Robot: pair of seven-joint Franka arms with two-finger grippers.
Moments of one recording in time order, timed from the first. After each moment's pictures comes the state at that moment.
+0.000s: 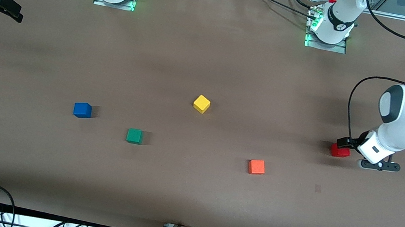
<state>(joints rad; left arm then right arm) 0.11 0.38 -0.03 -2.03 0.03 2.36 -0.02 0.04 0.02 -0.05 -1.52 -0.04 1.38 0.04</state>
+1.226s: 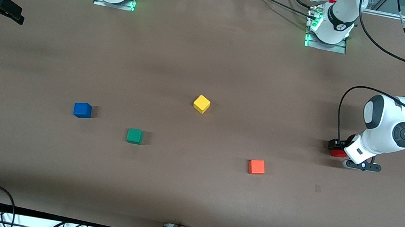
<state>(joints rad) 0.12 0.51 -0.03 -2.03 0.04 2.46 0.03 0.04 0.03 -0.05 -1.52 -0.02 1.39 0.02</state>
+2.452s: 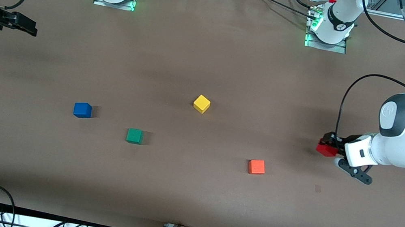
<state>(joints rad) 0.12 0.46 -0.17 -1.67 -0.25 1.94 0.47 0.06 0.11 -0.03 -1.51 -0.01 1.39 0.01</state>
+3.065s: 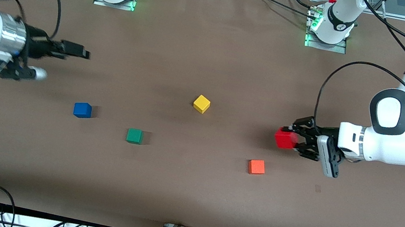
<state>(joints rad) 0.10 0.46 -0.26 -1.64 -0.84 1.94 1.09 0.10 0.29 -0.04 -1.52 0.52 1.48 0.01</state>
